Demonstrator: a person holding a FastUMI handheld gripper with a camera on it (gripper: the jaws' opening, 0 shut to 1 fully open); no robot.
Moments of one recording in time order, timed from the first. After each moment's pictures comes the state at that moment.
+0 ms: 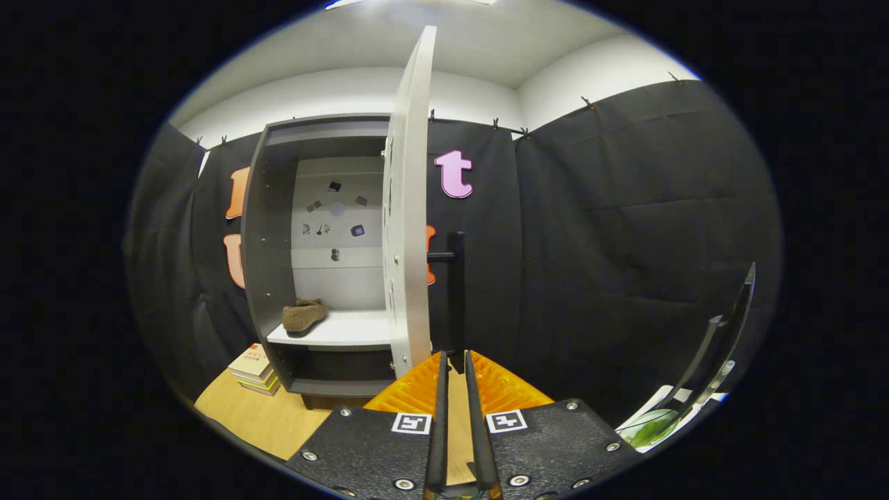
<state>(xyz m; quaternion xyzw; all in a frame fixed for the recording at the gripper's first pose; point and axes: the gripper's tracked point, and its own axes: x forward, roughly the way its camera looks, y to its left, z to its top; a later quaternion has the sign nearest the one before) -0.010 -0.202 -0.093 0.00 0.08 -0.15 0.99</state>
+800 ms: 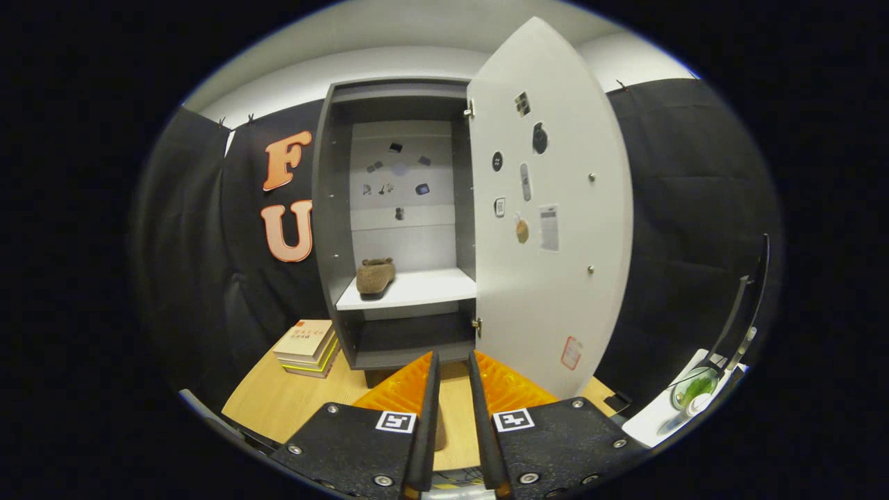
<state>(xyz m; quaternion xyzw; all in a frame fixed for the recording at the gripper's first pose) -0.006 -0.006 -0.169 0.02 0.15 -0.09 0.98</state>
